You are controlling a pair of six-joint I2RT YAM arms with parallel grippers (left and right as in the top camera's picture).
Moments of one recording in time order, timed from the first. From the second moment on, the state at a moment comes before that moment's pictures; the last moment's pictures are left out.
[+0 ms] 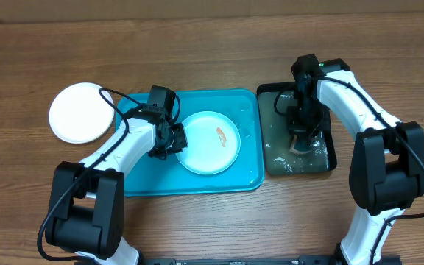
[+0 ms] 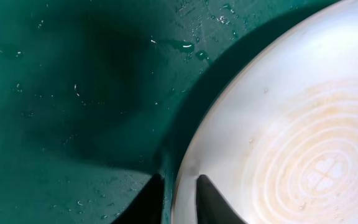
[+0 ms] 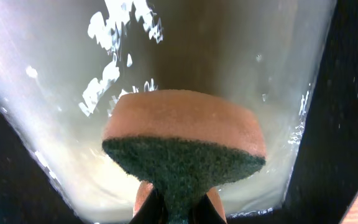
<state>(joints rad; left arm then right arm) -0.23 1.77 1.04 -0.65 0.09 -0.47 0.20 2.03 1.52 -1.22 -0.02 0.25</state>
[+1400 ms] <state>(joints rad) -0.23 1.77 1.04 -0.66 0.09 -0.47 0.20 2.03 1.55 -1.26 0.03 0.25</state>
